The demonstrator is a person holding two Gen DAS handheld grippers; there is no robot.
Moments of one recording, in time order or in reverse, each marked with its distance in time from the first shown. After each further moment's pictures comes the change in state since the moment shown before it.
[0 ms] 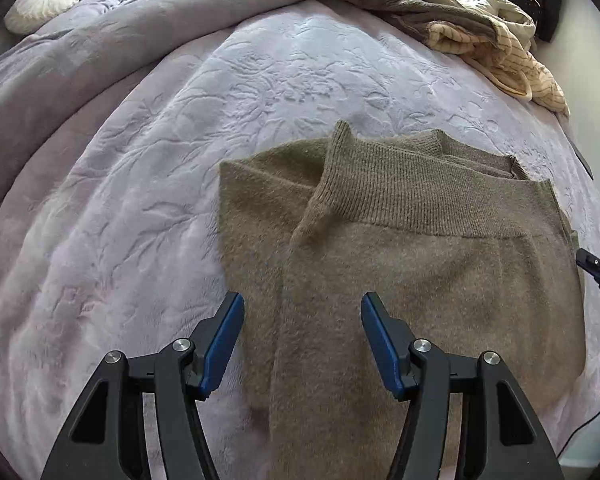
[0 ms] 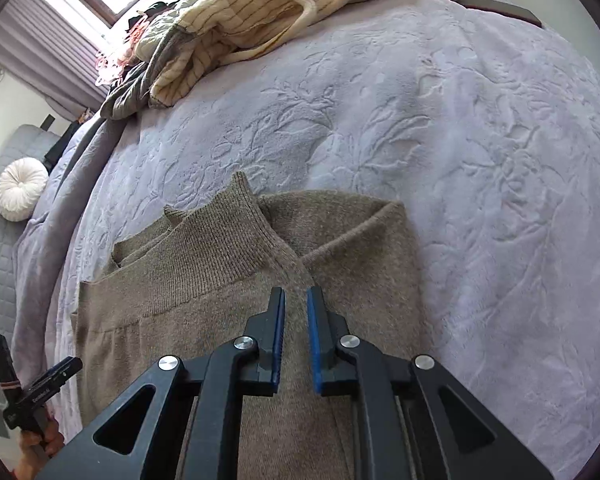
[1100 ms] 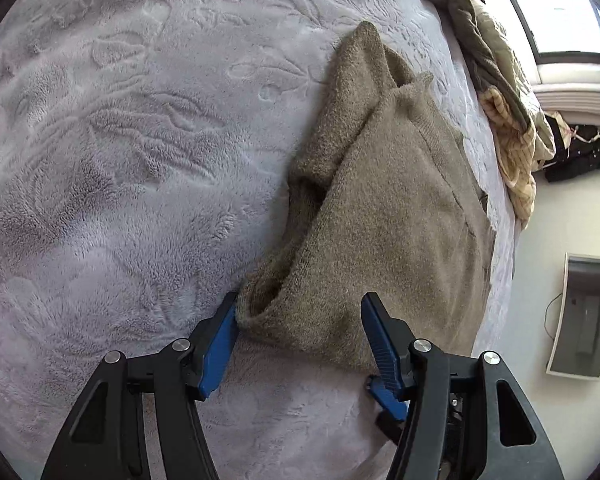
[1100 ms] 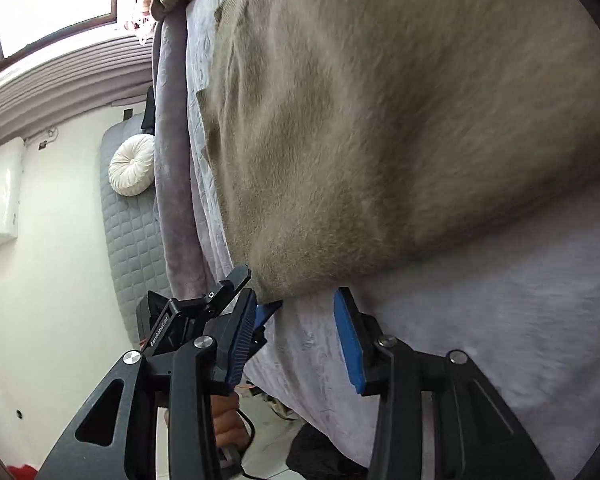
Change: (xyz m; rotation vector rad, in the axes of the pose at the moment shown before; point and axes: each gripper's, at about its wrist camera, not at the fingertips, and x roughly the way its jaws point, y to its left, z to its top) left arm -0.006 0.067 -0.120 -0.608 0.142 -0.392; right arm 0.062 0.108 -0.221 0.400 0.452 0.641
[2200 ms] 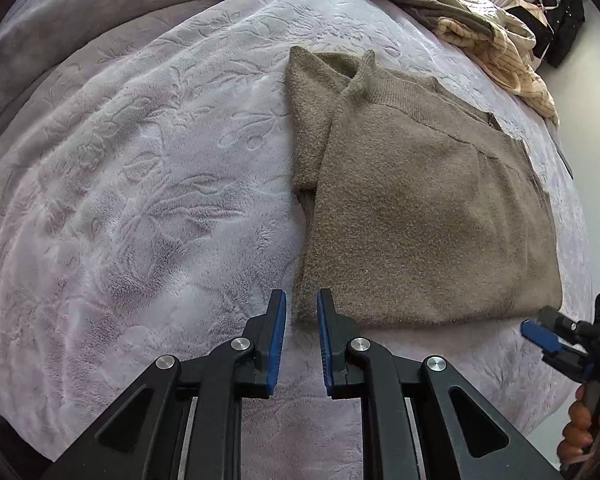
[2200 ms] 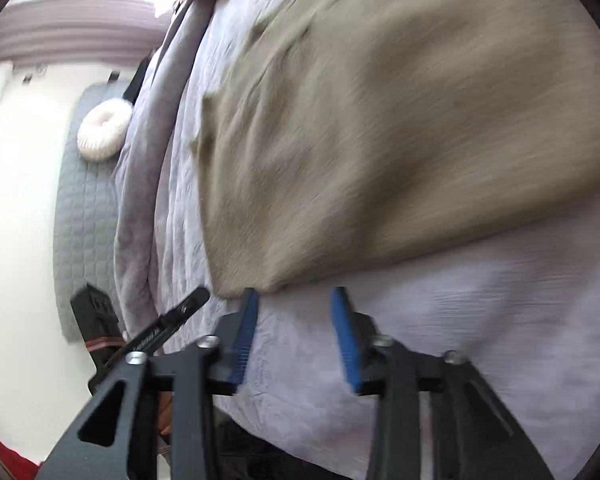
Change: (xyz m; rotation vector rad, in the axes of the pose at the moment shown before) left arm -0.029 -0.044 -0.027 0.490 -0.091 0.328; right arm -0.053 0.035 -0.018 -0.231 -0.116 -0.277
